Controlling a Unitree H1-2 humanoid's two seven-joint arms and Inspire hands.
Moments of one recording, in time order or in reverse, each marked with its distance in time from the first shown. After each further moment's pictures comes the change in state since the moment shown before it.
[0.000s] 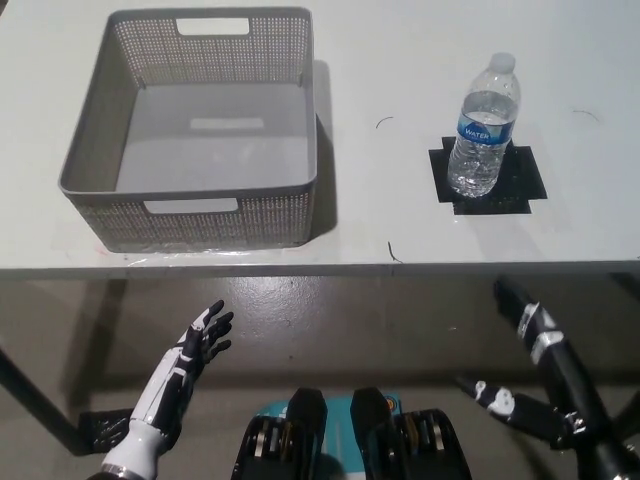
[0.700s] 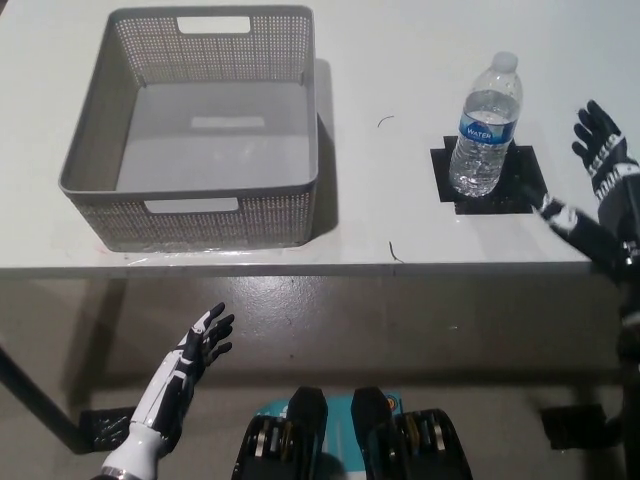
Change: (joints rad) left_arm 0.004 0.000 0.000 0.002 -0.003 -0.003 -0.004; right_arm -0.419 -0.004 -0.214 0.249 0.071 0.126 -0.050
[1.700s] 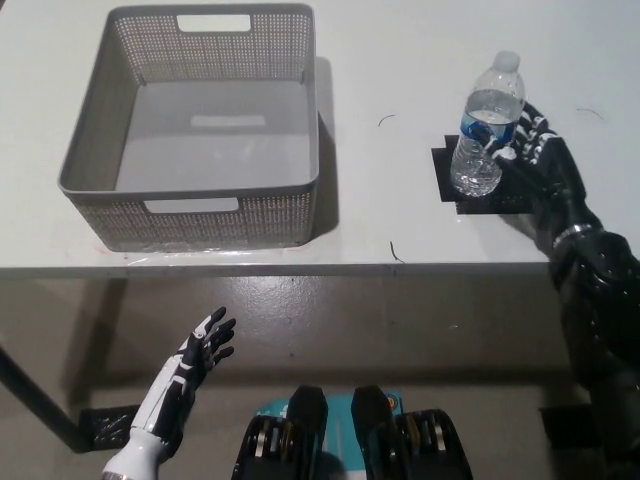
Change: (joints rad) left_arm 0.009 -0.003 0.000 0.003 -0.014 -0.012 -0.013; right_arm -0.364 0.018 -0.009 0.712 0.046 0.008 -0.025
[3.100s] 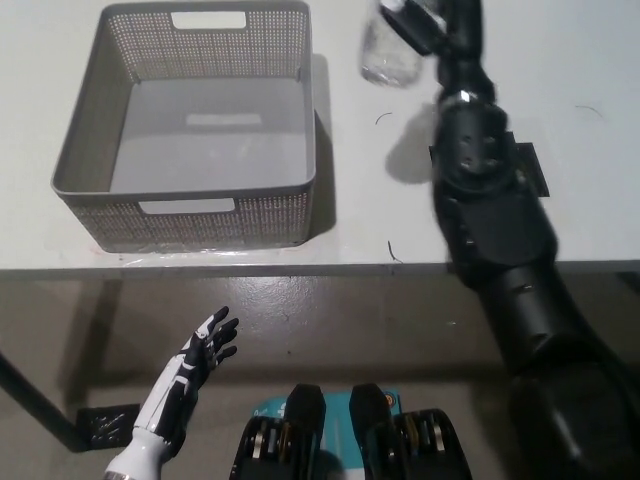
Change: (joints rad) left_arm -0.006 -0.003 -0.002 0.008 -0.001 -0.009 -0.001; right_arm -0.302 0.200 0.172 -0.077 -0.158 -0.123 -0.387
